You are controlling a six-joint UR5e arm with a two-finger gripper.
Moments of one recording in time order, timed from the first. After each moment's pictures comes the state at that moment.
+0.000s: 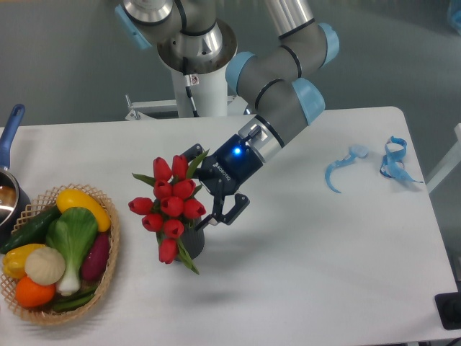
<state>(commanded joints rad) 2.64 -1.79 -1.97 -0.76 0.51 1.38</state>
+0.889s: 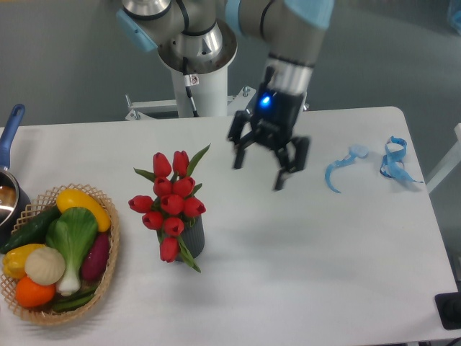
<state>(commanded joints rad) 2.77 -1.54 -1.84 -0.83 1.04 1.36</state>
